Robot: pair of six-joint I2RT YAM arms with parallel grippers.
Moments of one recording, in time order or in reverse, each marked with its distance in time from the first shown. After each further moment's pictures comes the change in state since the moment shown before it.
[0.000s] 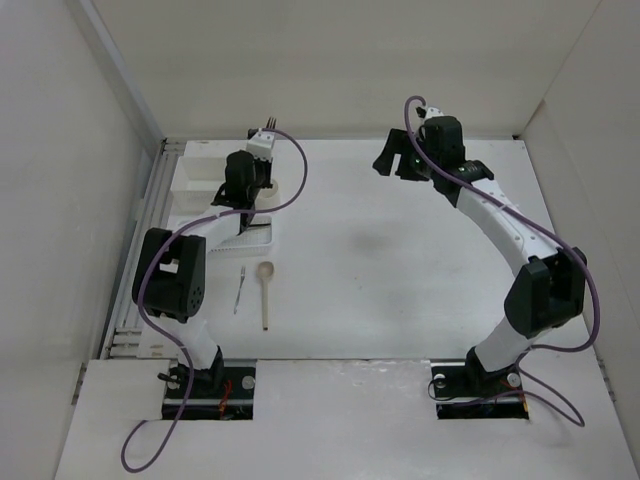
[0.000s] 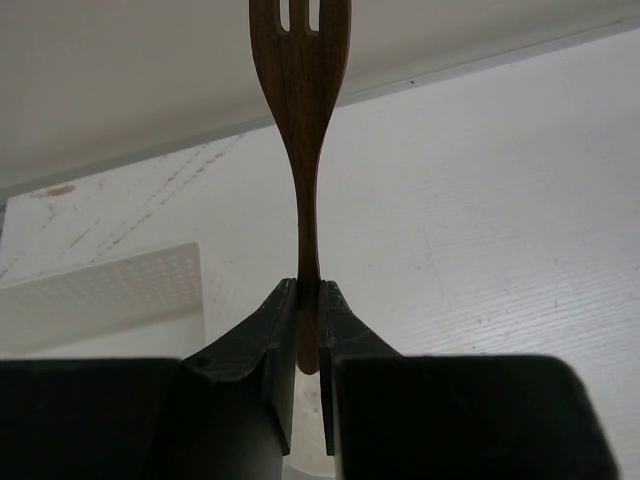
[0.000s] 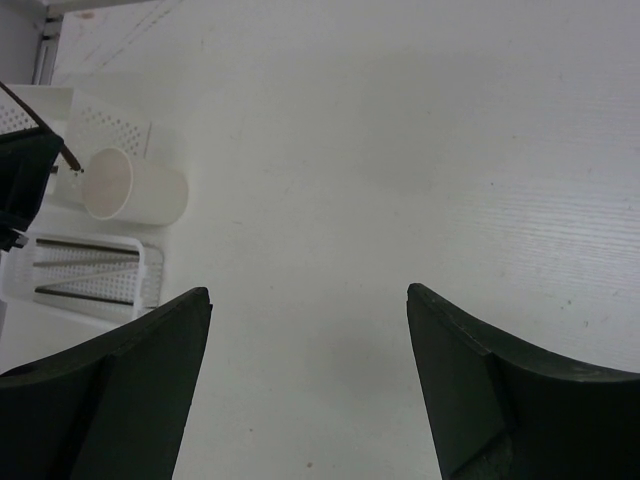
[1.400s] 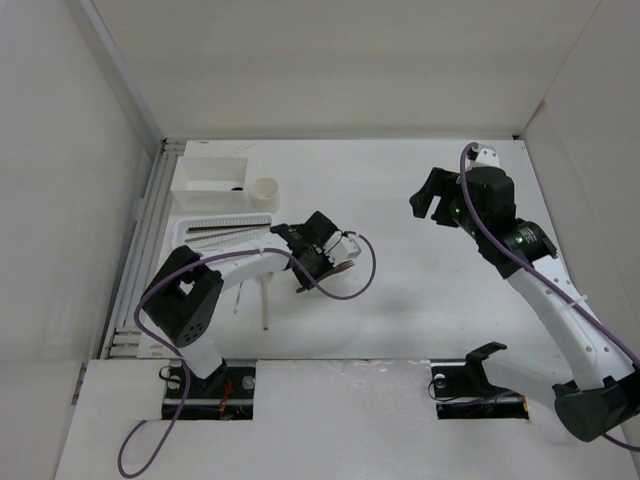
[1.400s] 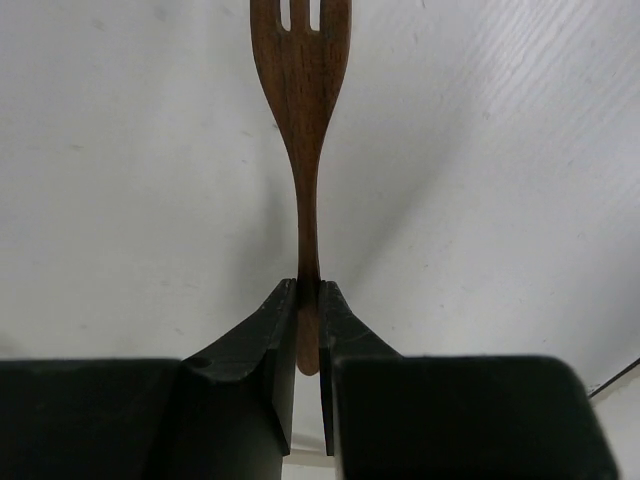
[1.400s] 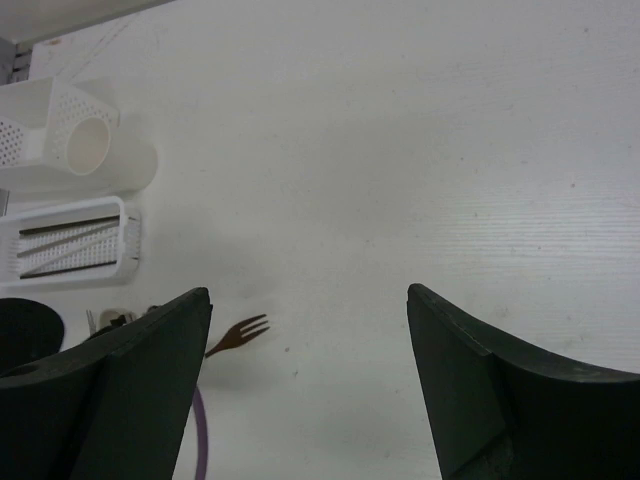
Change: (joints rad) left arm -0.528 -0.080 -0.035 -1.065 0.157 0.164; right arm 0.079 -0.580 -0.315 -0.226 0.278 0.076
